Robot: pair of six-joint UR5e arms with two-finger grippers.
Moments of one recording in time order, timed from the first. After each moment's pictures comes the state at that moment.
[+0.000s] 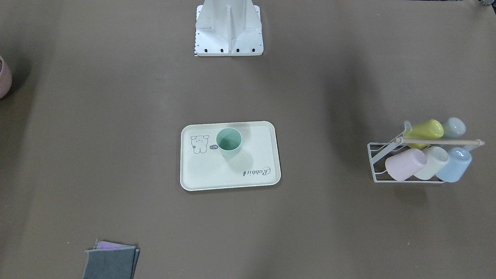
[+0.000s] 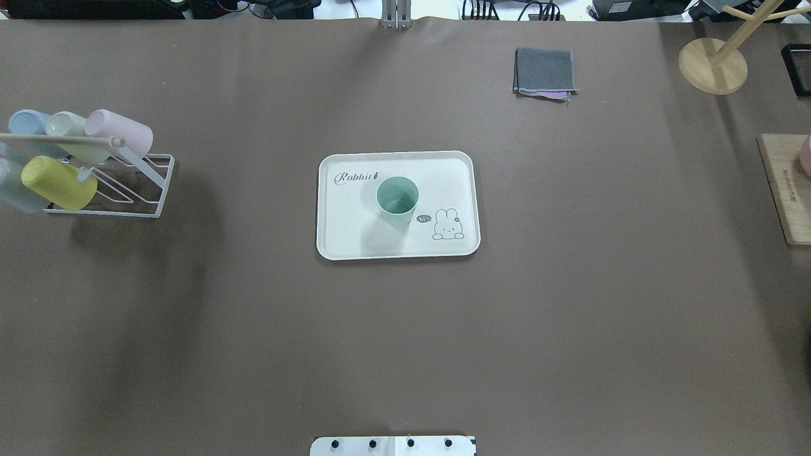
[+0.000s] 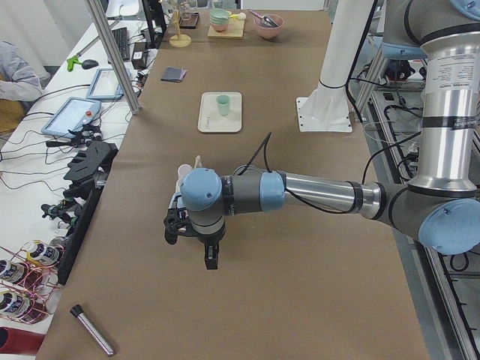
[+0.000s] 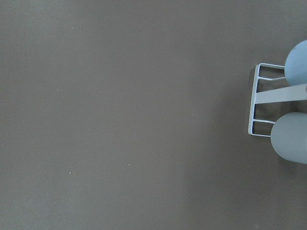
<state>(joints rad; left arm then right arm) -1.69 -1.55 -1.73 -1.33 -2.38 0.08 1.58 -1.68 1.74 -1.52 2.32 0.30</state>
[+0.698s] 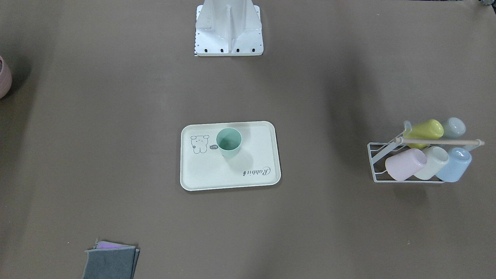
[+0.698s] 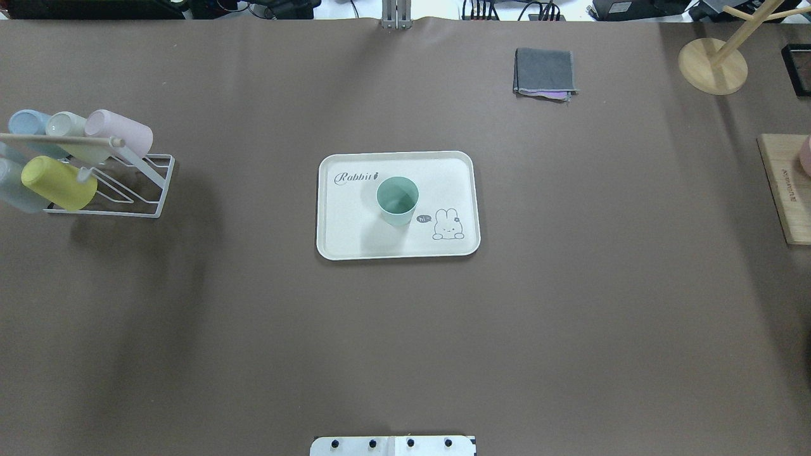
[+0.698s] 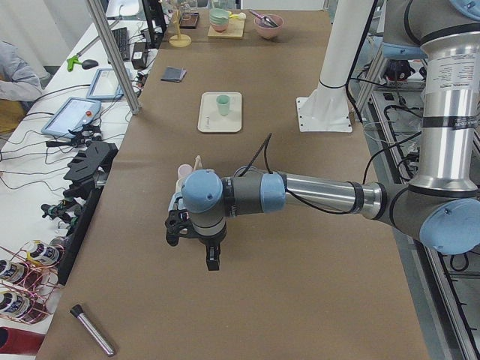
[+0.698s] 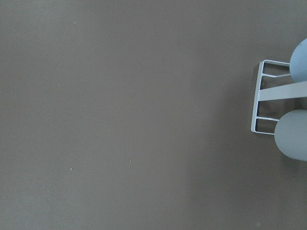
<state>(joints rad) -1.69 -1.54 -1.73 -1.33 -2.38 0.08 1.58 -1.68 1.74 -1.51 2.32 0.30</state>
